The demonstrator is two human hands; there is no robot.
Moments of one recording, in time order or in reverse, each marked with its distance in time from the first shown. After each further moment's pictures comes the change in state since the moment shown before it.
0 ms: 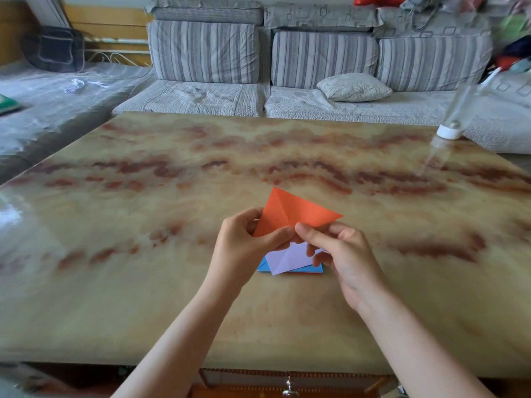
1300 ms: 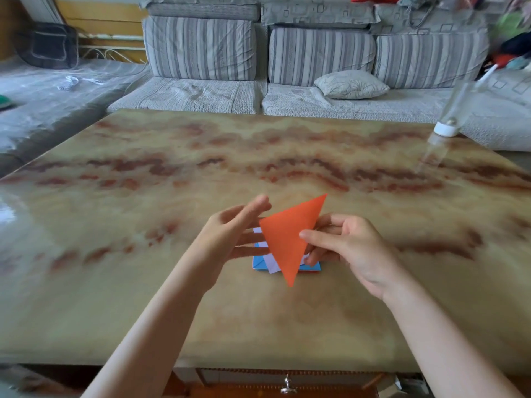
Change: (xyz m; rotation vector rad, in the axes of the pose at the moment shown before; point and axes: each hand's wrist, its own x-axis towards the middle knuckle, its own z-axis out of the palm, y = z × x) left_hand 0.012 0.000 -0.023 -0.176 -0.197 -0.231; right_hand 0.005 -0.013 -0.019 -0.096 -0.205 0.040
